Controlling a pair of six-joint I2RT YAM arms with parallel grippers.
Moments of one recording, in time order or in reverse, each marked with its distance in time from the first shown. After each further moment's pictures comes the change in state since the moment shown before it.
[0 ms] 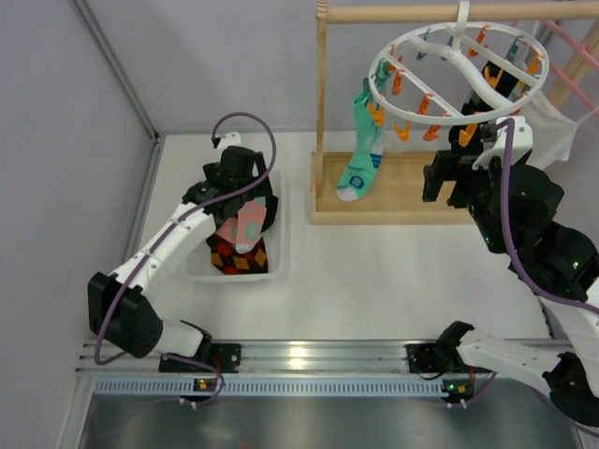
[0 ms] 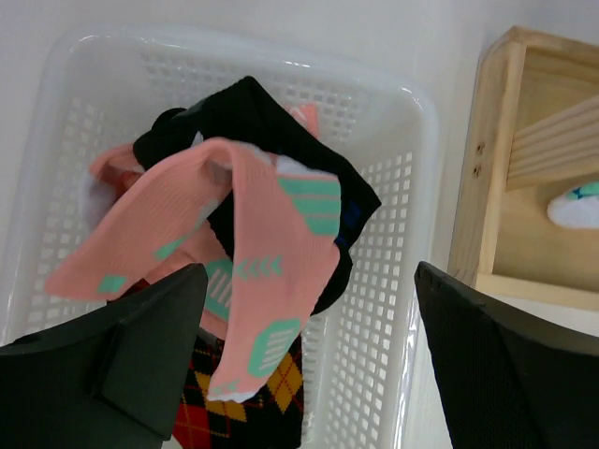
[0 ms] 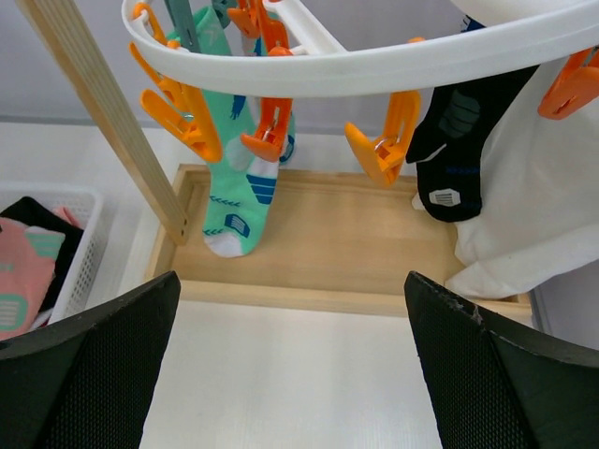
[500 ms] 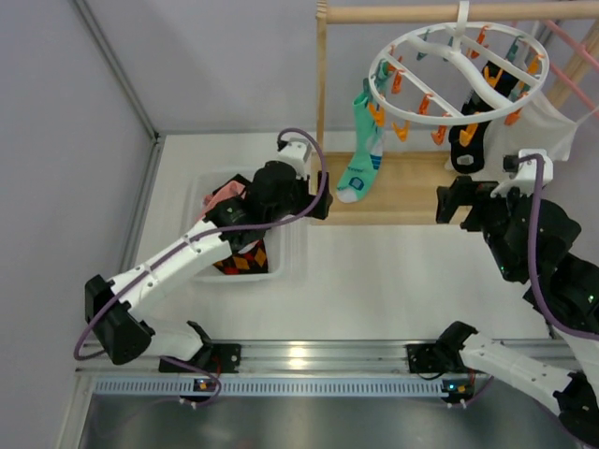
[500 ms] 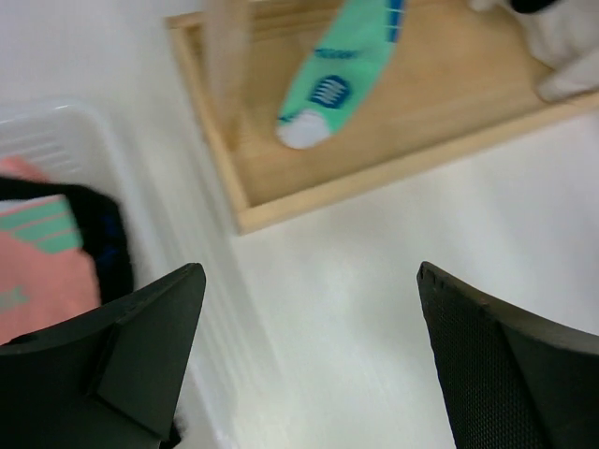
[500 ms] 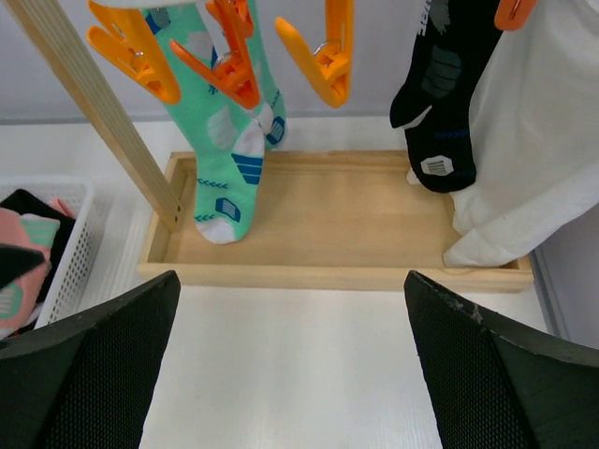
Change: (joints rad) left arm -0.303 -0.057 0.039 0.100 0.160 0.072; right arm -0.002 -0.155 -0.163 -0.005 0.023 0.052
